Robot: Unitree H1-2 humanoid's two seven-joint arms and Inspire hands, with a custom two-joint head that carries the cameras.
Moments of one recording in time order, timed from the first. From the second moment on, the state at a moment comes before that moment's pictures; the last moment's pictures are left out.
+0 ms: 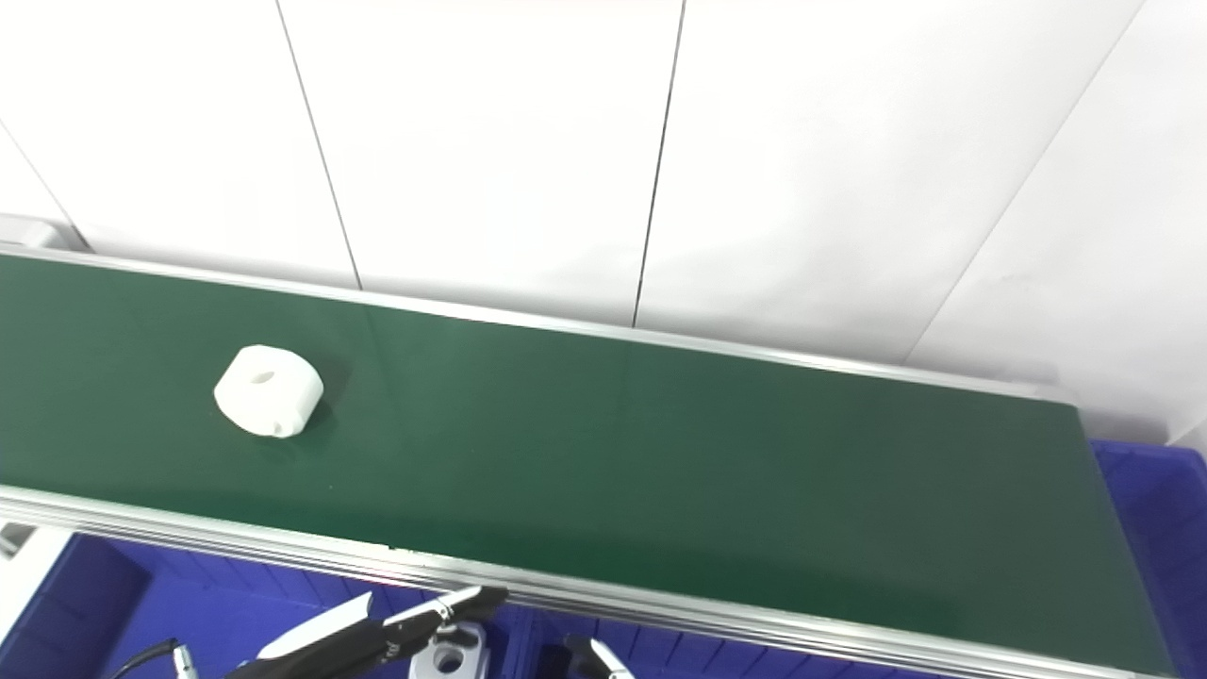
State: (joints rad) left arm 0.27 0.45 -0.32 -0.19 -0.01 -0.26 -0.59; right arm 0.60 -0.09 0.43 -0.24 -0.37 -0.29 0.01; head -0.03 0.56
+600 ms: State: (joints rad) left arm 0.17 0.38 -0.31 0.02 0.02 -0.41 -0.57; right arm 0.60 -0.10 0.42 -0.25 -0.35 -0.29 0.02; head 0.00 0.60
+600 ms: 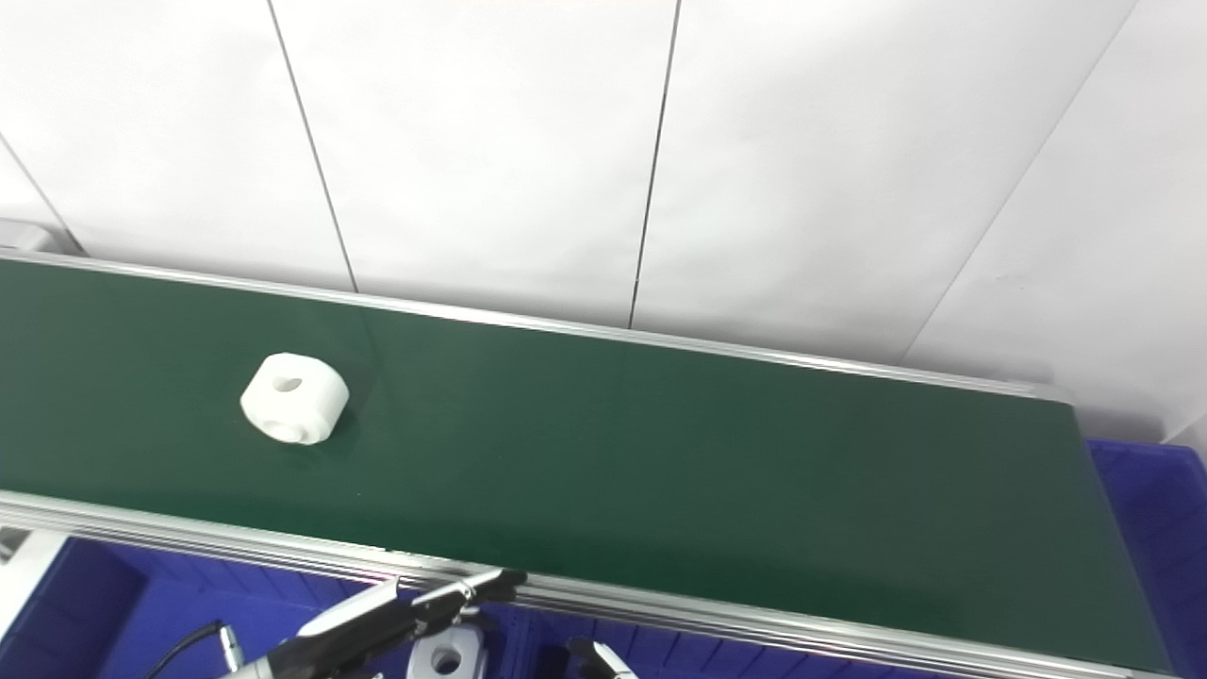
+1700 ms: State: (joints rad) left arm -0.46 0.56 -0.24 -0.03 0.25 -0.33 -0.62; right arm 0.55 -0.08 0.42 -0.22 -0.35 -0.29 0.02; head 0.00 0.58
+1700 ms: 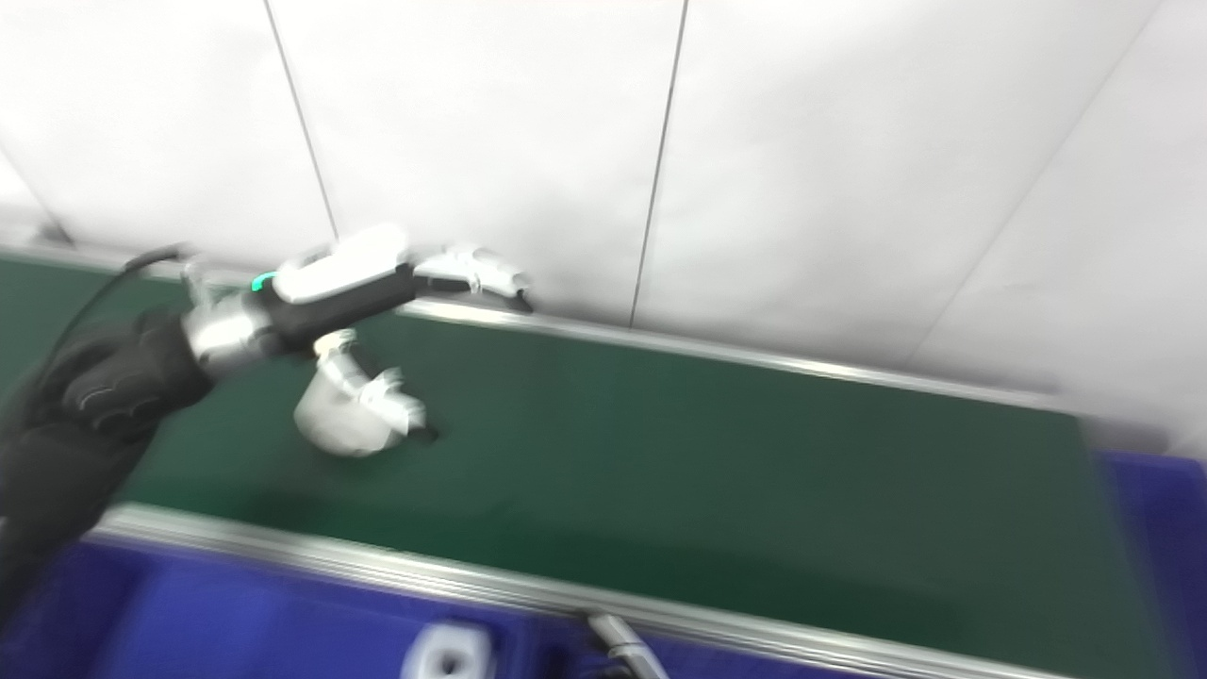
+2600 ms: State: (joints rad) left arm -0.51 0.56 -0.30 0.14 0.32 -0.37 -0.64; right arm 0.56 -0.11 0.40 -0.25 -0.35 -0.29 0.02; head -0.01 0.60
